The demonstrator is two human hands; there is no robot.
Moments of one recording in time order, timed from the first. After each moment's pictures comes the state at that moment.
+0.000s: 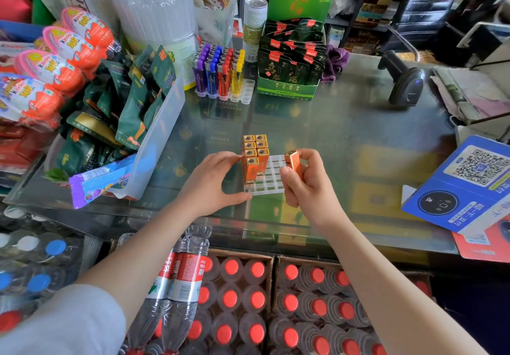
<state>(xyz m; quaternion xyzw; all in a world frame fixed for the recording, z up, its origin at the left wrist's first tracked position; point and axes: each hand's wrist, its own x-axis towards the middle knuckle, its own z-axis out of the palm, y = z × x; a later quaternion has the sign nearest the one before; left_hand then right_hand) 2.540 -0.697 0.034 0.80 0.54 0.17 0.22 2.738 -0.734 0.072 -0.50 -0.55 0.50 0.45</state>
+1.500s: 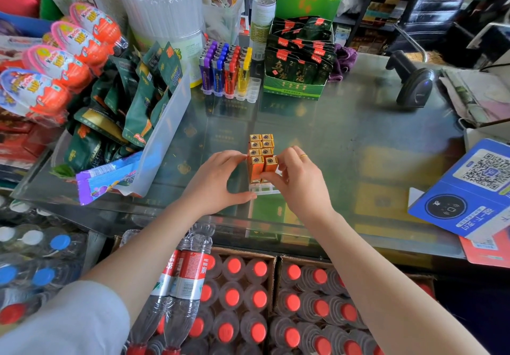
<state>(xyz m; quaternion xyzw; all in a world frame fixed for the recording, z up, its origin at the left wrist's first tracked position) 2.540 -0.698 0.036 0.80 0.54 0.17 0.23 2.720 -0.714 0.065 -0.57 -0.75 0.13 0.30</state>
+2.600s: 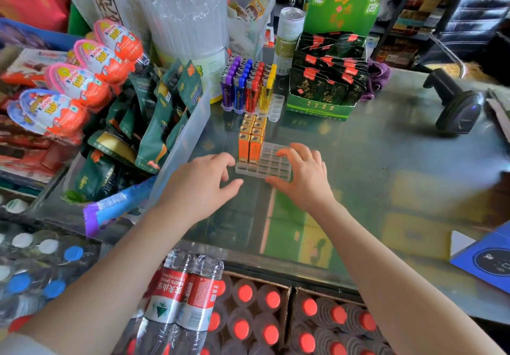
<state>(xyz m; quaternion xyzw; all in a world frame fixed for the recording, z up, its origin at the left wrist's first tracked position) 2.511 -0.679 0.091 0.75 0.63 0.14 0.13 2.710 -0.627 0.032 -0.61 -0.77 0.14 0.15</state>
